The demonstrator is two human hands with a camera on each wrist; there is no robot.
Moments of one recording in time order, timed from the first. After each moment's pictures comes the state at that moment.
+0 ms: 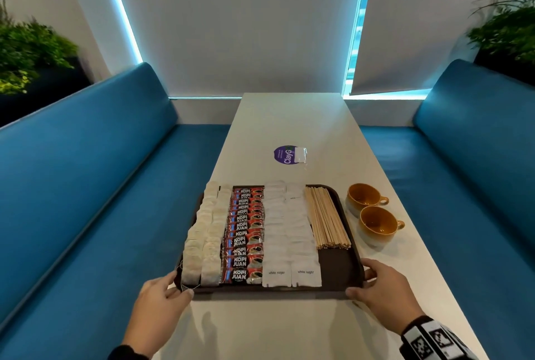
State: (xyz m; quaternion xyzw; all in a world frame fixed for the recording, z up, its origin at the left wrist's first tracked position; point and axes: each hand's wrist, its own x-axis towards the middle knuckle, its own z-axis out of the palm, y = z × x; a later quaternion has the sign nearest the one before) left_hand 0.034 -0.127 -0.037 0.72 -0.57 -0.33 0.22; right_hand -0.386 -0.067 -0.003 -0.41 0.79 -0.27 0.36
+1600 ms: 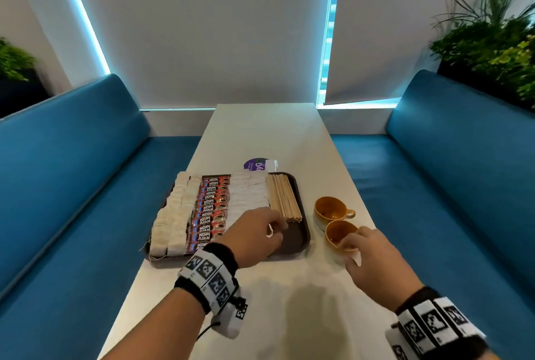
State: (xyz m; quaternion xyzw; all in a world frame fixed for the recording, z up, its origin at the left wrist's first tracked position) left_hand -0.212 -0.214 0.084 0.43 -0.85 -0.26 0.16; right_hand -0.448 -0.094 0.066 -0.64 0.75 -0.14 0.10
